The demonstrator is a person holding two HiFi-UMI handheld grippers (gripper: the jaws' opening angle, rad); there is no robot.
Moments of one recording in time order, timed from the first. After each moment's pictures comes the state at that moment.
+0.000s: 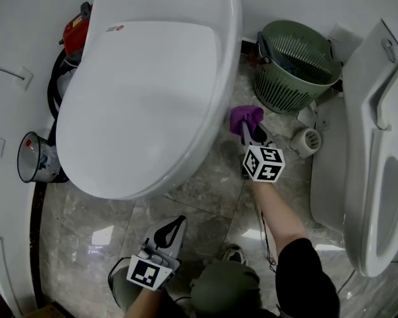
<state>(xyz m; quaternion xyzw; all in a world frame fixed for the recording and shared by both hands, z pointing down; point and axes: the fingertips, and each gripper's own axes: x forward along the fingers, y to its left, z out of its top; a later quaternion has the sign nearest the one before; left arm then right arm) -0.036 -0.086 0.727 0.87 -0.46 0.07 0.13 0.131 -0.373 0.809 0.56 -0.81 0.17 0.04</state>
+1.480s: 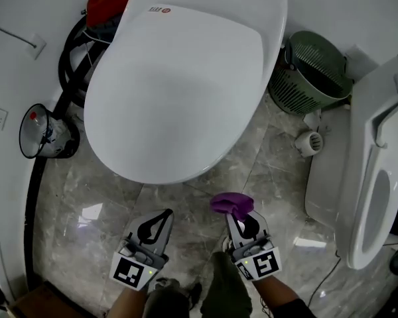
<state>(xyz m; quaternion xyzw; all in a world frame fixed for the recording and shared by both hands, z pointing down) -0.125 -0.065 0.648 0.87 -0.48 0.05 0.11 0.014 -0.089 0.683 0.40 -0.90 0.13 0.06</state>
